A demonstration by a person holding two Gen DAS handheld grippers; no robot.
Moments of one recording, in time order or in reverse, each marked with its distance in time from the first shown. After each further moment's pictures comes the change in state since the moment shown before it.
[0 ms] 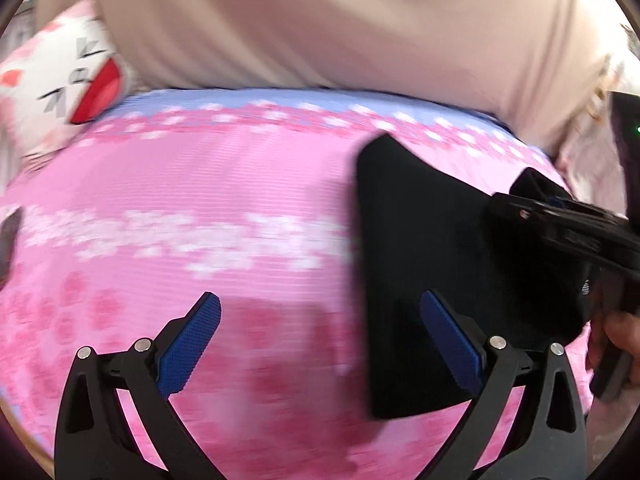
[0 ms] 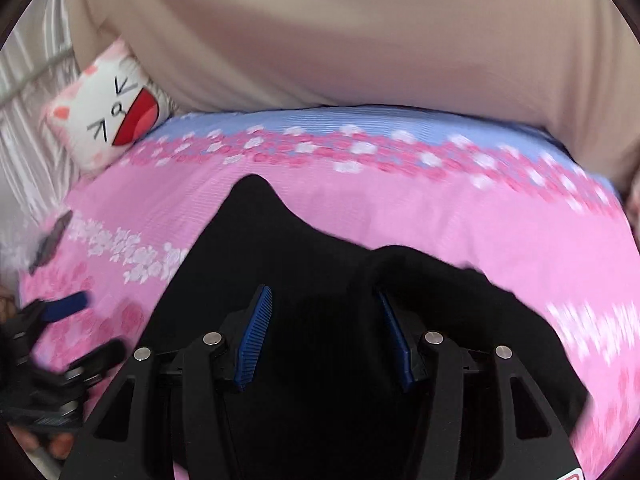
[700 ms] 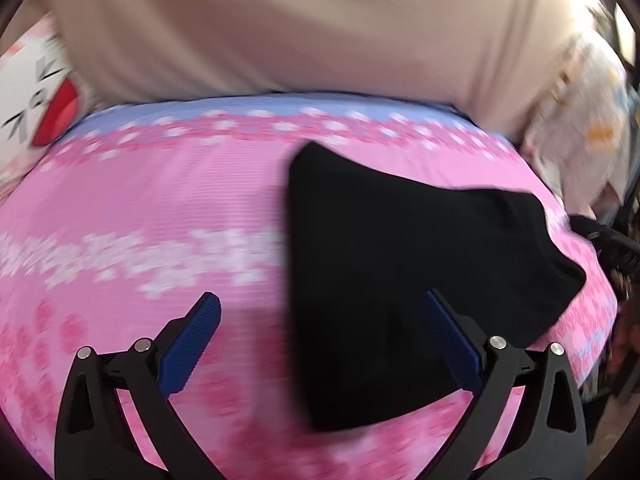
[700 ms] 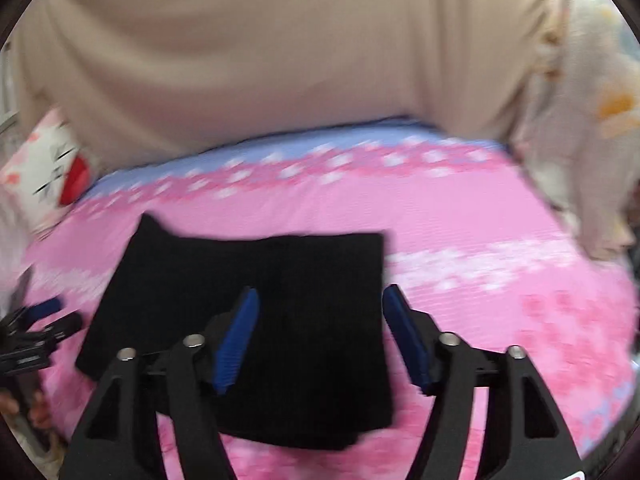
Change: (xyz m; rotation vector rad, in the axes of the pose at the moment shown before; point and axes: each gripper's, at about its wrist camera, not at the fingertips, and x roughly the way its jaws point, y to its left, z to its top) left arm 0.011 -0.053 0.006 0.120 0.014 -0.163; right arm -0.078 -0.105 -0.083 0.217 -0.049 -0.113
